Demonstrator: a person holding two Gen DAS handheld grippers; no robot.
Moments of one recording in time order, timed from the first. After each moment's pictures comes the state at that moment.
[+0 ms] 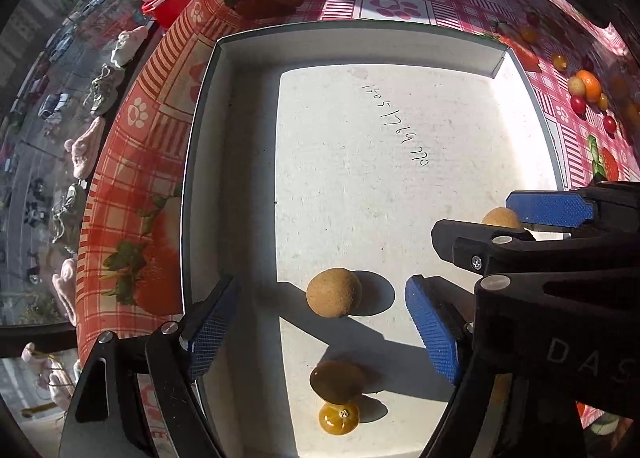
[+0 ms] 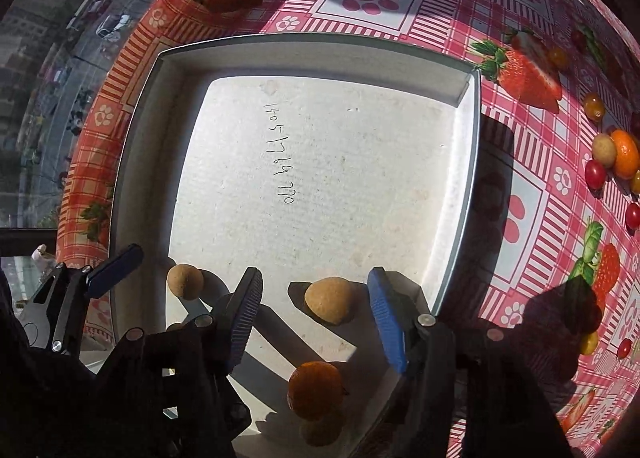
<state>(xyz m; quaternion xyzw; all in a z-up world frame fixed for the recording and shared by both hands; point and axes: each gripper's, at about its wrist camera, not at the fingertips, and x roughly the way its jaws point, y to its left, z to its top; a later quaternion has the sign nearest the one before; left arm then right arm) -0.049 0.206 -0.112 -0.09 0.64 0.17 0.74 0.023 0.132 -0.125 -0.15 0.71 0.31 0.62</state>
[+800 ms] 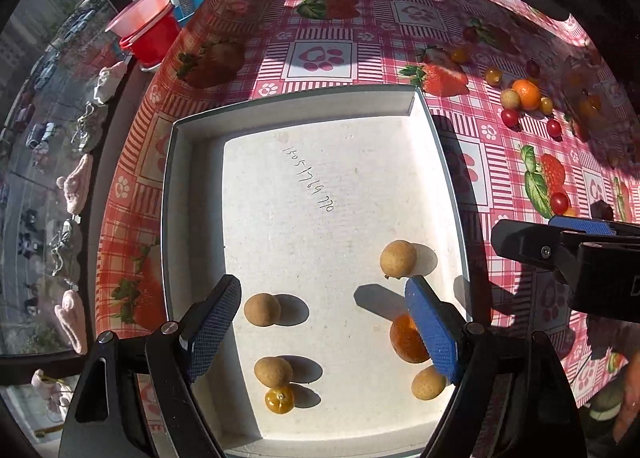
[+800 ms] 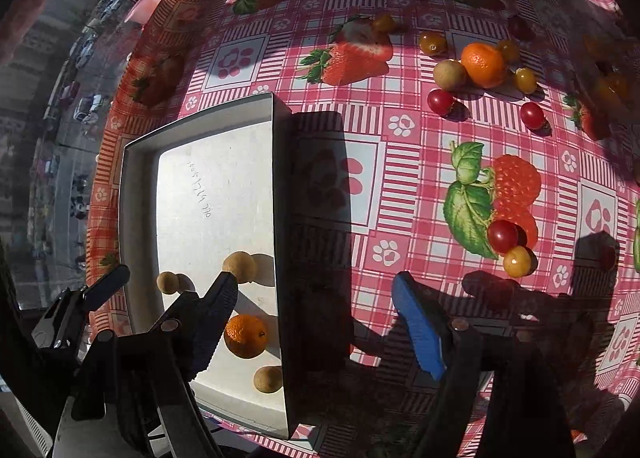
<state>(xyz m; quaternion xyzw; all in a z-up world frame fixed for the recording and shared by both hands) -0.025 0.162 -0.062 -0.06 0.62 0.13 0.77 0.065 0.006 -0.082 -0.02 0.71 0.22 0.67</state>
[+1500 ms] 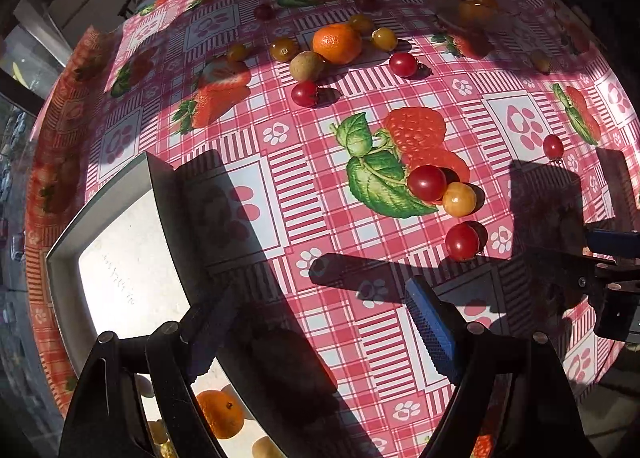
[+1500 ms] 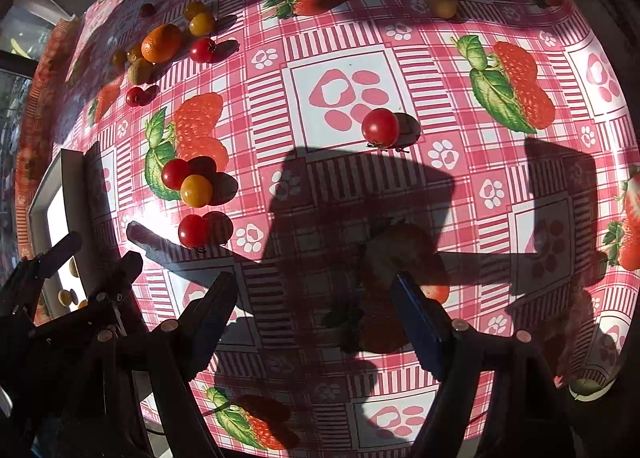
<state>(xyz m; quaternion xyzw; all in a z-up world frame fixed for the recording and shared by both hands) 0.046 0.011 -0.103 0.07 0.64 0.00 0.77 0.067 -0.186 -0.107 0.04 0.73 0.06 0.68</state>
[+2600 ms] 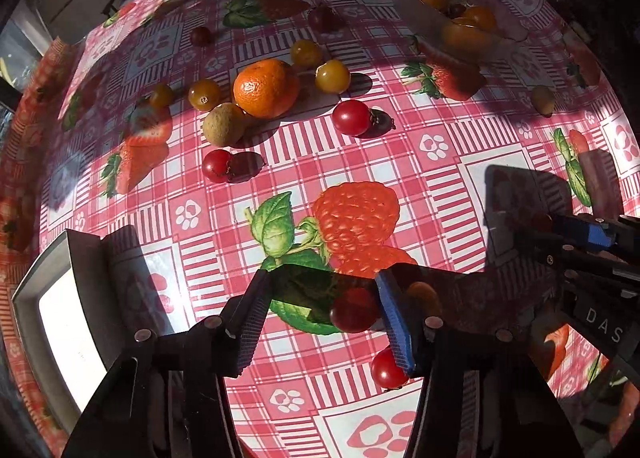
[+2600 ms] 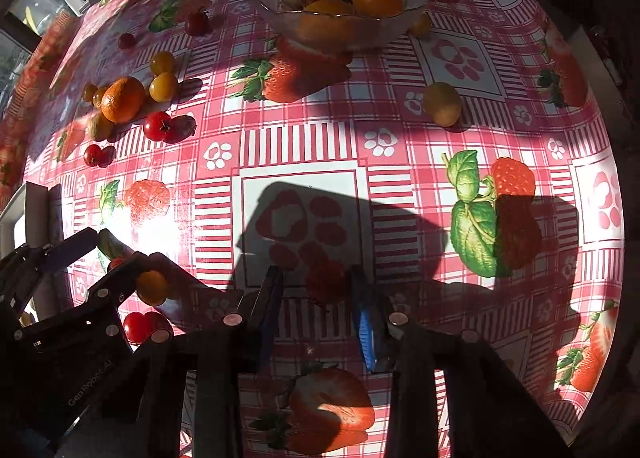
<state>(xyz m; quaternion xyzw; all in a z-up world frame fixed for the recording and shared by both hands) 0.116 -0.046 -0.116 0.03 0.64 -0.01 0.77 0.144 -0.211 -0.110 -0.05 0.68 0.07 0.72</state>
